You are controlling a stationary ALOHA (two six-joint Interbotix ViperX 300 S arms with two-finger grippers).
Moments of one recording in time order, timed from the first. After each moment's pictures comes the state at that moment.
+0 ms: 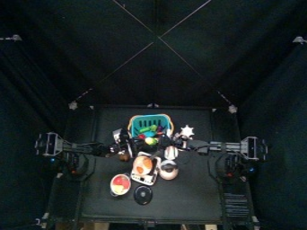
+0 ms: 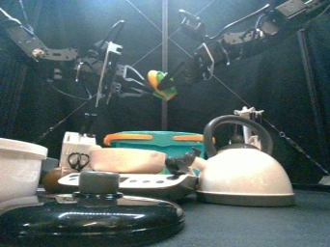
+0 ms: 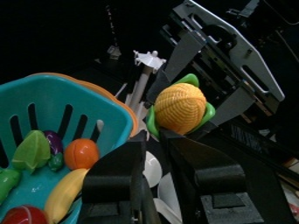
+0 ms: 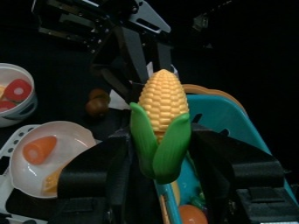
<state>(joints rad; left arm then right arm) 0.12 -0.16 0.92 -0.36 -0.74 -0.12 -0.19 -0.14 0.59 0.11 -0.10 -0.40</state>
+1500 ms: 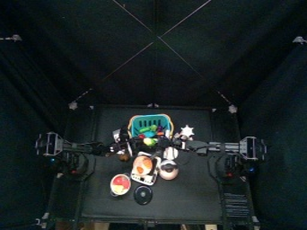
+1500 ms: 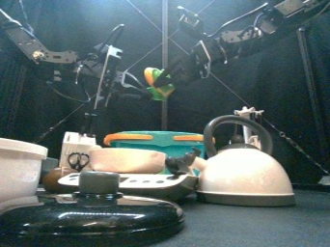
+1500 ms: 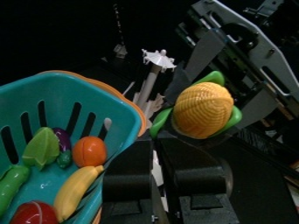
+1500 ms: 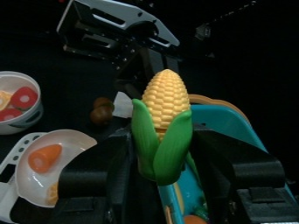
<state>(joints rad) 0.15 -0.16 0.93 -0.36 -0.74 -0.12 -0.15 -0.15 0.58 0.11 -0.14 -0.40</state>
